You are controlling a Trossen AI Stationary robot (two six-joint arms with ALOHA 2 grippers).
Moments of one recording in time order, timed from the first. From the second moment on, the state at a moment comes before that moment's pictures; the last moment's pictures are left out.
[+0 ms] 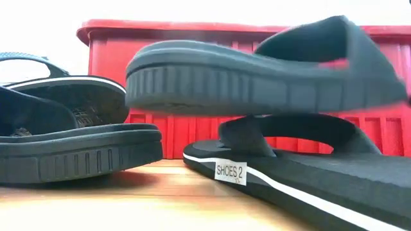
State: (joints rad) left arm -0.46 0.80 1.03 -0.42 -0.14 0.04; right arm 0.98 1.18 0.88 -0.67 0.35 0.46
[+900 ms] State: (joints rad) left arm -0.46 0.80 1.03 -0.42 -0.19 0.06; right arm 0.98 0.99 0.88 -0.53 0.29 0.50
